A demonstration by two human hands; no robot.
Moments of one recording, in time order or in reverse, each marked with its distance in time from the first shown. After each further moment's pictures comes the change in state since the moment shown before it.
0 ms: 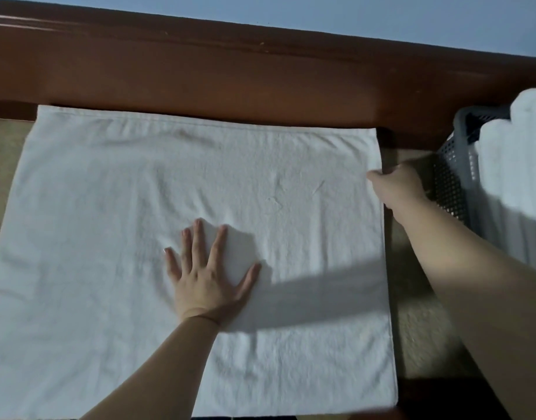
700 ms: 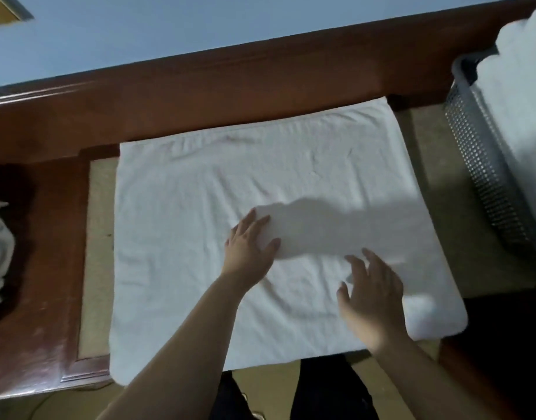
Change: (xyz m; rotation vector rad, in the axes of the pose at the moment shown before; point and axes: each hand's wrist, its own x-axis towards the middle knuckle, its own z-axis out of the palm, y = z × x) left_hand 0.005 -0.067 -0.060 -0.271 -0.234 0.186; right_hand -0.328 0.109 0.127 -0.378 0.114 -0.400
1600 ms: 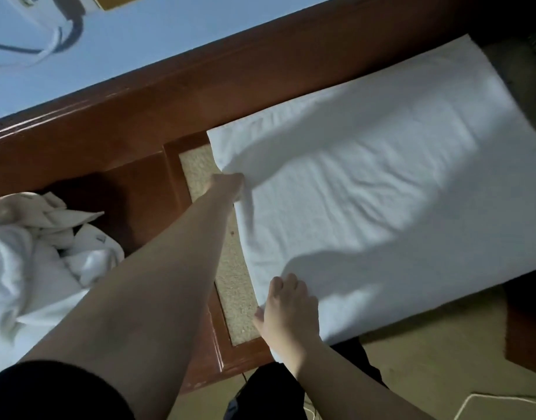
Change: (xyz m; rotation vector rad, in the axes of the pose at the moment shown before) left_hand 0.117 -0.201 -0.224 -0.386 -0.033 -0.539; right_hand -0.105 -0.428 0.133 -0.025 -0.236 0.009
